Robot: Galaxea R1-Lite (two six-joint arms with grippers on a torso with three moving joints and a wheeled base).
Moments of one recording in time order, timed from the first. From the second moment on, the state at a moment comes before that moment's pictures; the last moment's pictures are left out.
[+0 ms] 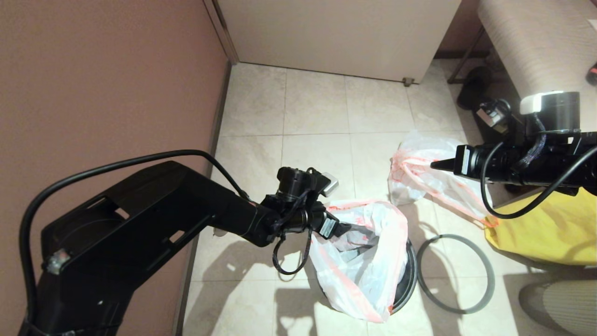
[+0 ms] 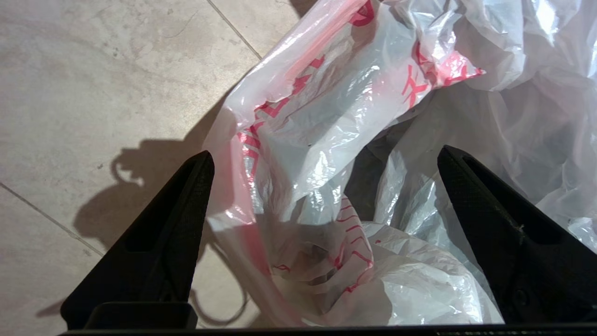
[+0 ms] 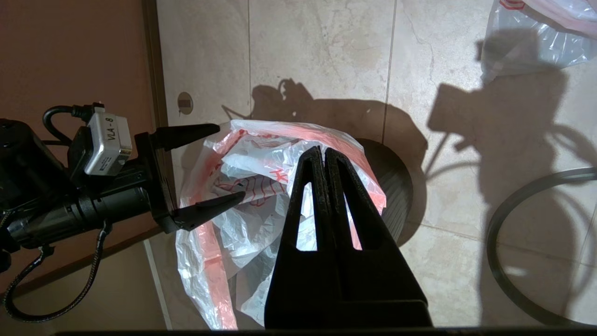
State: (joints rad) left arm -0.60 2.32 -1.42 -0.37 -0.15 0.24; right arm 0.11 1.77 -1.23 -0.14 0.39 0.27
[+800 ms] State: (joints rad) left arm -0.64 2.31 -1.36 -0.37 -0.15 0.25; right arm 0.11 1.76 -1.23 -0.14 0.39 0.27
